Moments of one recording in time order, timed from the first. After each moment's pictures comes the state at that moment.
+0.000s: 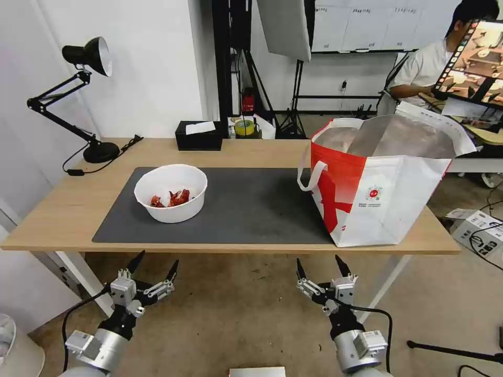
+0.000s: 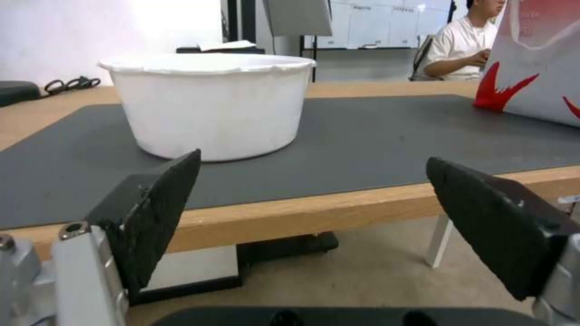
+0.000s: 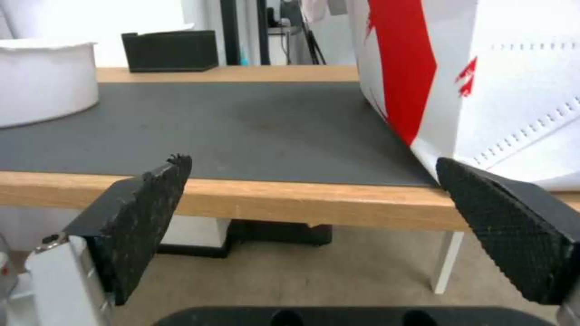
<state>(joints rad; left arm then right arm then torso) 1.77 -1.05 -0.61 -2.04 -0.47 -0.29 0.11 -1.64 1.12 0.19 2.12 0.20 0.14 0.39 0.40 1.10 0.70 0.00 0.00</state>
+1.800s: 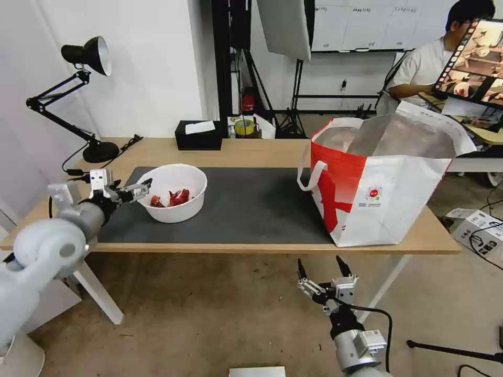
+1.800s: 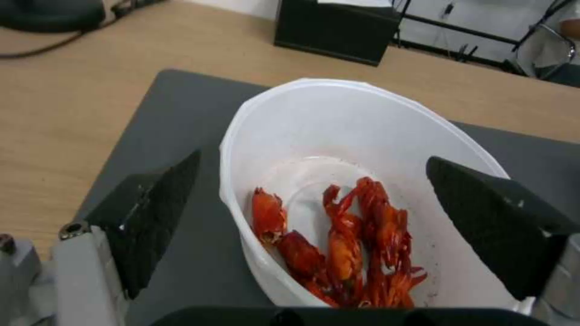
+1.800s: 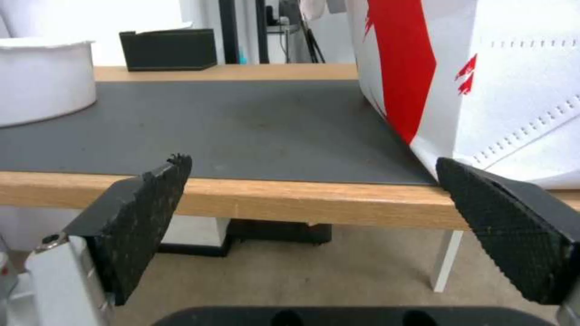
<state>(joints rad) 0.91 -0.57 -0.36 -1.89 -1.36 0.45 -0.40 -1.64 1.11 0.19 2.13 0.21 0.13 0.39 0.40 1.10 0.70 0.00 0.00</state>
